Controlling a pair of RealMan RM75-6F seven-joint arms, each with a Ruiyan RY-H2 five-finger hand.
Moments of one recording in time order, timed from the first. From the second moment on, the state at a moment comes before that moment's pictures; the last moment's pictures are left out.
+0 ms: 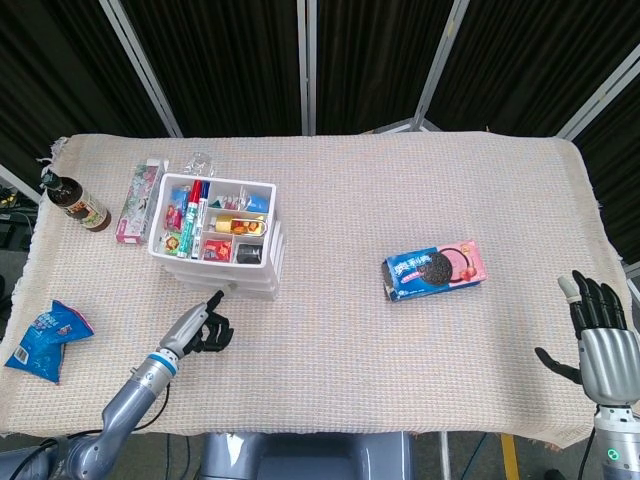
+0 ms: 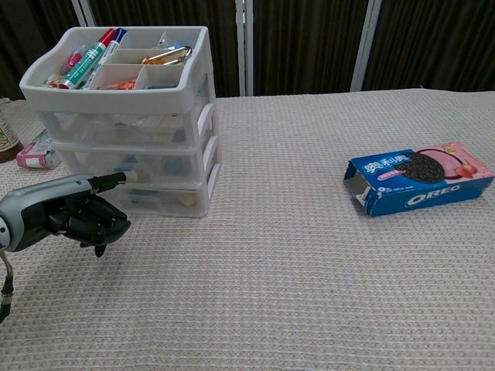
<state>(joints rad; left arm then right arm) -0.48 -1.50 -0.13 -1.64 1.17 0.85 -0.31 0.06 -1.18 0.10 -1.57 -1.55 1.60 -0.01</state>
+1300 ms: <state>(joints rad) -0.50 -1.49 -0.11 -1.60 1.27 0.80 -0.44 0.06 -1.18 0.10 -1.57 -1.54 1.60 0.00</state>
